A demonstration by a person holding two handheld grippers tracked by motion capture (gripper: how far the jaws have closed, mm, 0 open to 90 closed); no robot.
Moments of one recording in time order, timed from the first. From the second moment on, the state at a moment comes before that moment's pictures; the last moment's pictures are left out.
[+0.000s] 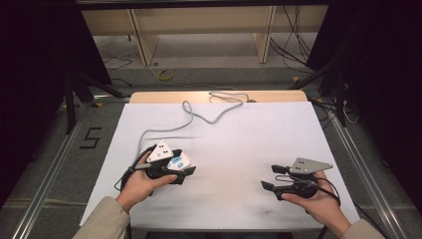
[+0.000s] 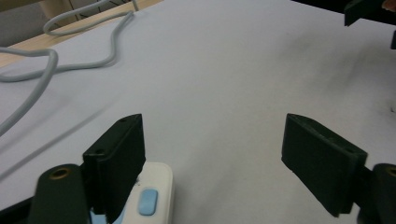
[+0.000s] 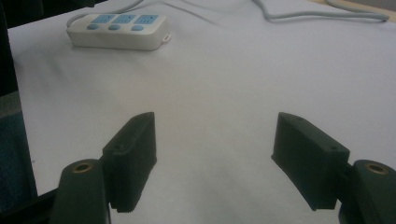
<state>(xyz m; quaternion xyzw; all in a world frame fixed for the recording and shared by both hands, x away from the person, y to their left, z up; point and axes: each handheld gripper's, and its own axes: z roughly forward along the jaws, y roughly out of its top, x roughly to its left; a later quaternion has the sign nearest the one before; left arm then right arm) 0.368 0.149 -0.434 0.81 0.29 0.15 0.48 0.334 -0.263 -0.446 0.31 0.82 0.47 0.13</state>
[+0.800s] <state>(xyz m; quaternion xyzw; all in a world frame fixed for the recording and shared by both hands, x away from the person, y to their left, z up) 0.337 0.153 -0.447 0.84 0.25 0.19 0.44 0.332 -0.264 -0.447 0.31 0.82 0.47 0.13</state>
